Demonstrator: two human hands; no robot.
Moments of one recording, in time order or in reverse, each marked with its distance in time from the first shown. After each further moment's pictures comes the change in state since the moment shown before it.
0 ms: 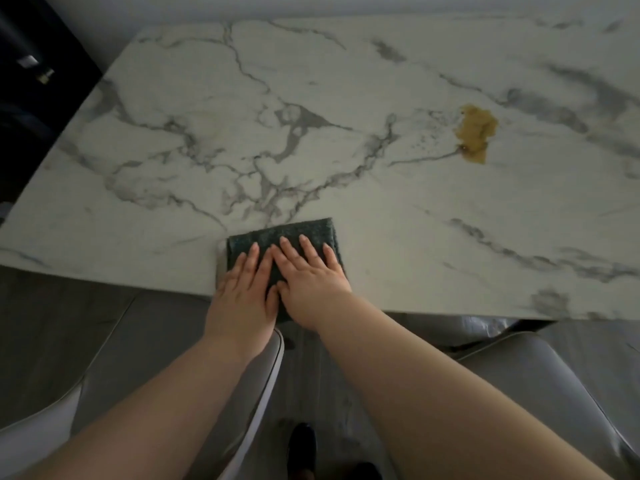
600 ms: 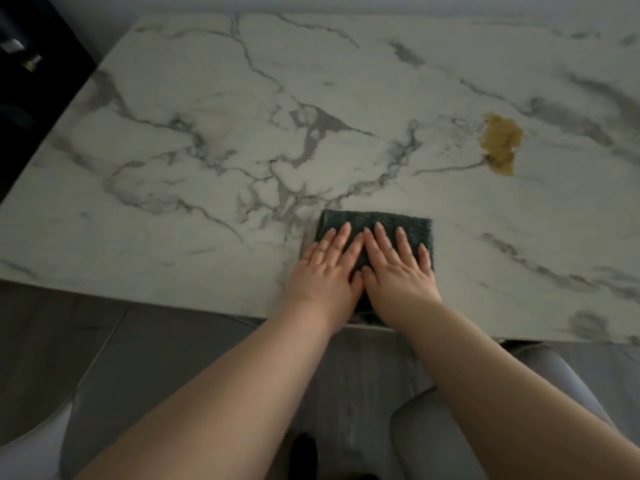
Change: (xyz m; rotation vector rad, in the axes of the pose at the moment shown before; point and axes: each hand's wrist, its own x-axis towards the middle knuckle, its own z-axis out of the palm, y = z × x) left_hand 0.066 0.063 -0.004 -0.060 -0.053 0.242; right_hand -0.012 0.062 -0.020 0.018 0.177 0.342
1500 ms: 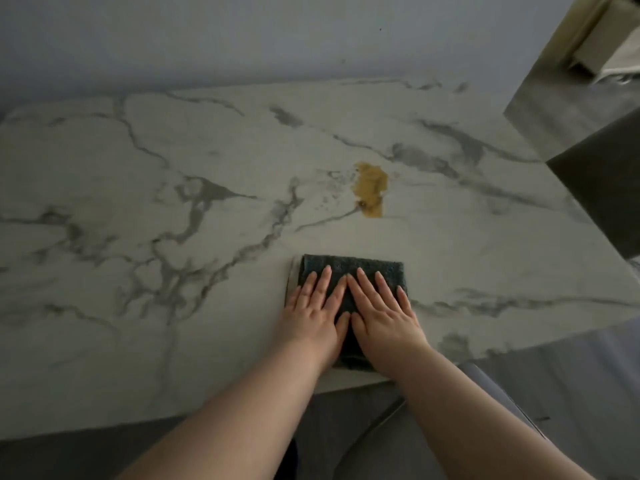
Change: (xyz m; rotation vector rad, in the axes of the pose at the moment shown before) left_hand 0.066 0.127 0.002 0.028 -0.162 0.132; right_hand -0.021 0.139 -0.034 0.059 0.056 0.088
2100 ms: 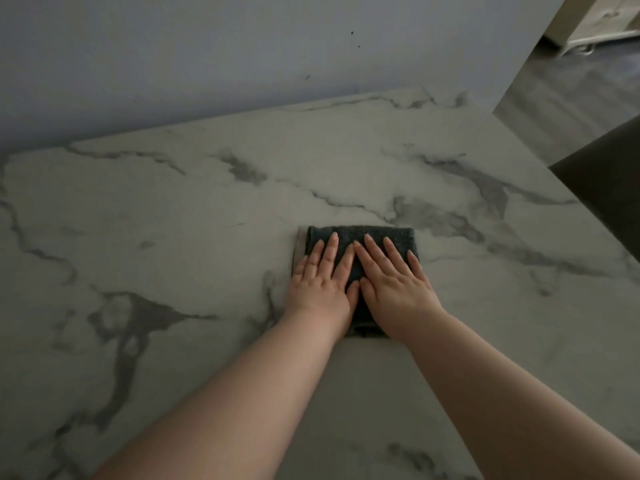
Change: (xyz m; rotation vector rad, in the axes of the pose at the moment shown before) left_hand 0.256 -0.023 -0.074 0.110 0.032 0.103; right_hand 0.236 0.054 -0.076 -0.086 0.073 0.135
